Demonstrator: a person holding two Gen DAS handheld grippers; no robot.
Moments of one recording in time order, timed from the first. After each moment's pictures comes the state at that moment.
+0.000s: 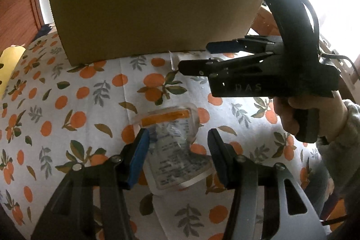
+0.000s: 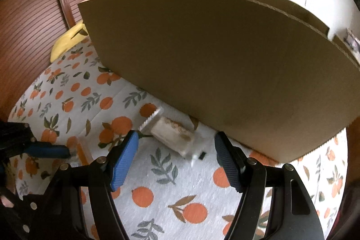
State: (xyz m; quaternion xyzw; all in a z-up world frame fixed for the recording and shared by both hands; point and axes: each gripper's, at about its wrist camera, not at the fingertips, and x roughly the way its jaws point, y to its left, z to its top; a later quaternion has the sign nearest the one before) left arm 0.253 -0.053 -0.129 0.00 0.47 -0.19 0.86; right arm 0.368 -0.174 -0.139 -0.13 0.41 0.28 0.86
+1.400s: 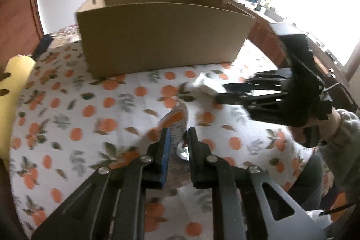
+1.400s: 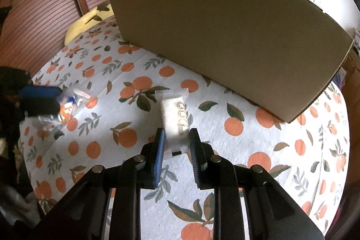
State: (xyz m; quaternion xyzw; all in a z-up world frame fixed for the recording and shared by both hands) left arm 0.245 -0.009 -0.094 0.02 0.44 -0.19 0.88; right arm 0.326 -0.191 -0.146 -0.13 0.44 0.30 0.84
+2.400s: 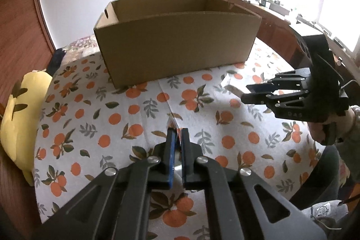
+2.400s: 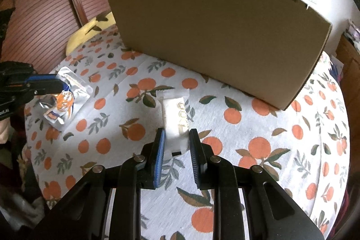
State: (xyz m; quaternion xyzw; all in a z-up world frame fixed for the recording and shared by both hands) left arm 0.237 -0.004 -0.081 0.06 0.41 -0.17 0.89; right arm 0.307 -0.204 -0.136 -0.10 0.42 0.29 0.85
